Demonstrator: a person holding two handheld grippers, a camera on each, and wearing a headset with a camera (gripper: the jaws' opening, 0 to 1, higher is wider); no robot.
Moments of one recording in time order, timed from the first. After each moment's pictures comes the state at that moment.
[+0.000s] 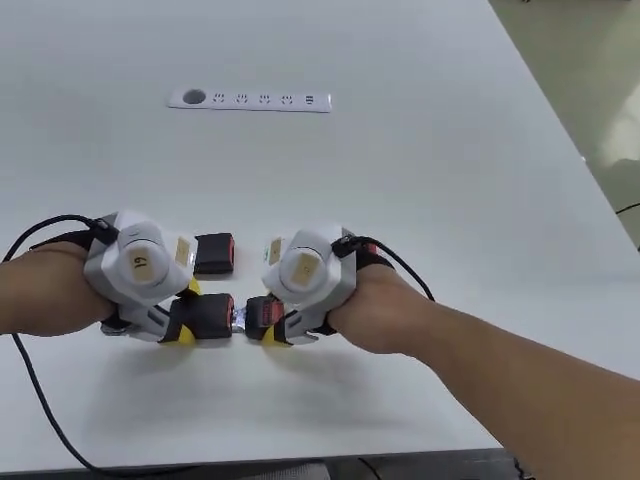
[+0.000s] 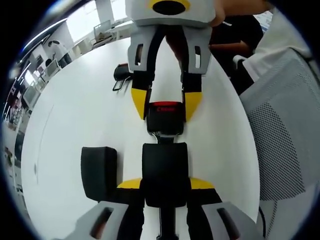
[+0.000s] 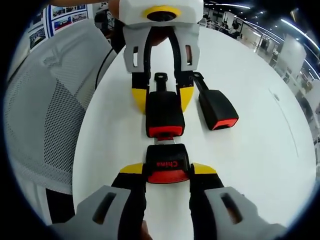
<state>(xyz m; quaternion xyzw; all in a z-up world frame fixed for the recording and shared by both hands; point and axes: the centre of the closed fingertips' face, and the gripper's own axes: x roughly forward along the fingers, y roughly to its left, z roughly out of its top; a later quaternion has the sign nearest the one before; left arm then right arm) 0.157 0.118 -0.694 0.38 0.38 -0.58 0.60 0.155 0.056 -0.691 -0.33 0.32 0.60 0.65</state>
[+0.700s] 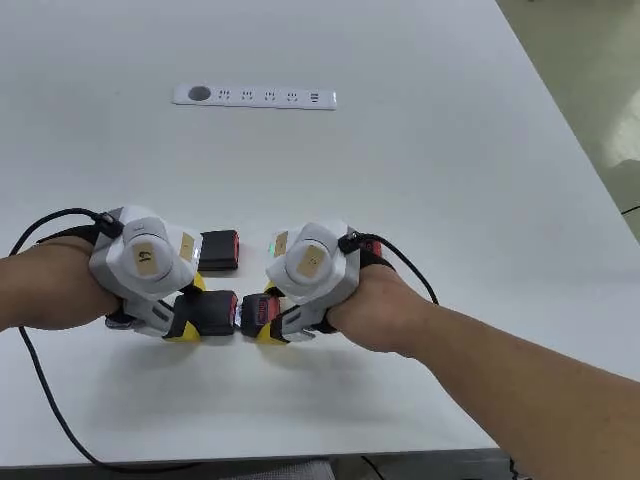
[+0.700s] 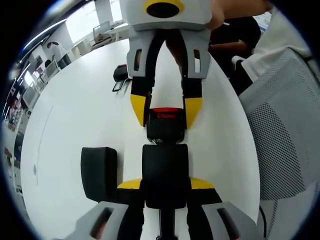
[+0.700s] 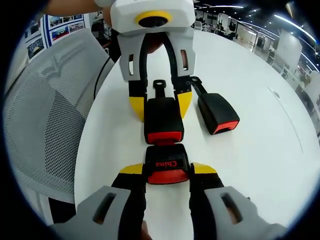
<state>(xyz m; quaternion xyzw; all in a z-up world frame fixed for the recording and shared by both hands) 0.157 0.117 -0.692 0.38 0.38 -0.59 0.61 0.157 0.063 -0.690 -0.29 0.32 0.61 0.66</state>
